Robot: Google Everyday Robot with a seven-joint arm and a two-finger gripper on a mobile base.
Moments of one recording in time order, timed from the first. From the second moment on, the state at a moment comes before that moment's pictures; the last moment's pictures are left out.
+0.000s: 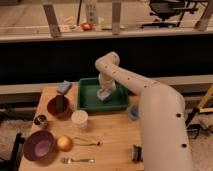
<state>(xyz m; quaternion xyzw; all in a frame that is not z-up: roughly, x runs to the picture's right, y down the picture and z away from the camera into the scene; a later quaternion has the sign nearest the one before) -0.012 -0.021 0.941 -0.20 -0.14 -0.45 0.86</state>
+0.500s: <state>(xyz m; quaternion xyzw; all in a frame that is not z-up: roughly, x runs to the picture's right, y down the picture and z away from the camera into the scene) -0.046 0.022 0.919 -0.20 -0.20 -0.51 0.81</state>
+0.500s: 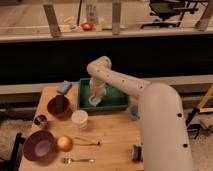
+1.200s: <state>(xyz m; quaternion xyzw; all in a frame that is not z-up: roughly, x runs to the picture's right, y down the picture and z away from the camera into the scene) 0.038 -0.006 0.942 -0.22 -0.14 -0.47 0.84</state>
